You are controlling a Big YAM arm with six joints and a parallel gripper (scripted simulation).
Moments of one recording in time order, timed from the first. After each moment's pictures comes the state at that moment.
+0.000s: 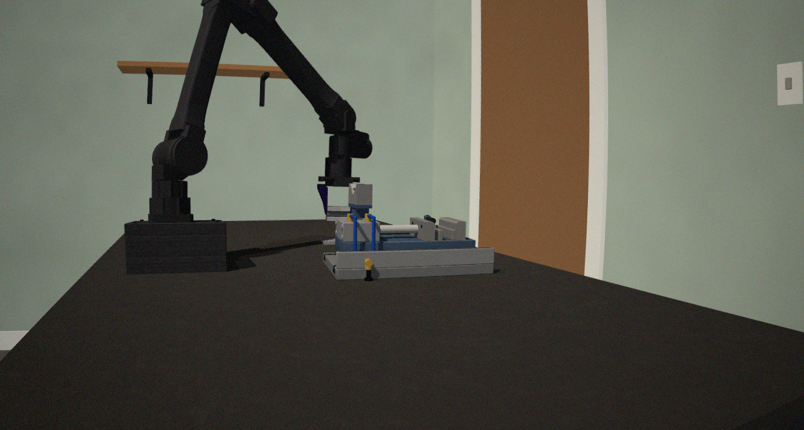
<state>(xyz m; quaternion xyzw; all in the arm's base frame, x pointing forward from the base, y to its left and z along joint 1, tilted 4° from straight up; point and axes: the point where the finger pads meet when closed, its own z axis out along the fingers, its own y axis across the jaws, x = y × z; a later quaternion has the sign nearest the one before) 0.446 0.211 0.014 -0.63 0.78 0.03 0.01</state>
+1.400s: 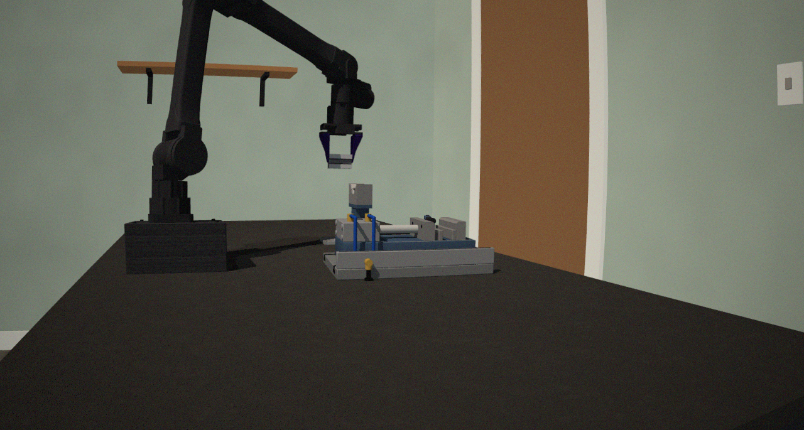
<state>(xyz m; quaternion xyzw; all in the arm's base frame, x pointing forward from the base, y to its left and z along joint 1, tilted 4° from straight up) 0.449 0.203 0.150 -0.63 0.78 0.03 0.02</state>
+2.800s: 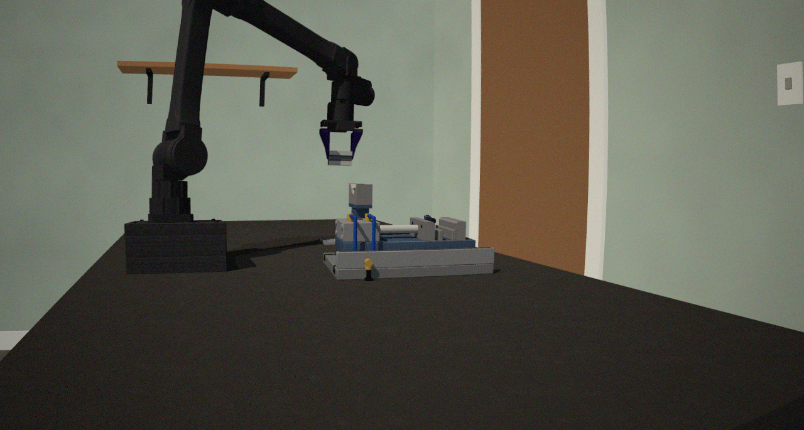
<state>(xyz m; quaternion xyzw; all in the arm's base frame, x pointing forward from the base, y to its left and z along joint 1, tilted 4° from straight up) 0.449 0.202 0.159 -0.62 0.78 0.03 0.02</state>
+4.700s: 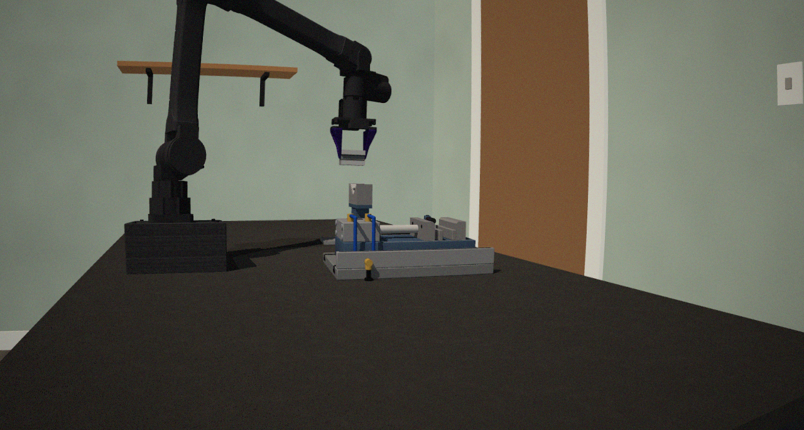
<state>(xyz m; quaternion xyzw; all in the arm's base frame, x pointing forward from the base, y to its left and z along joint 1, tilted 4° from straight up) 0.451 0.124 0.153 -0.63 0.77 0.03 0.01</state>
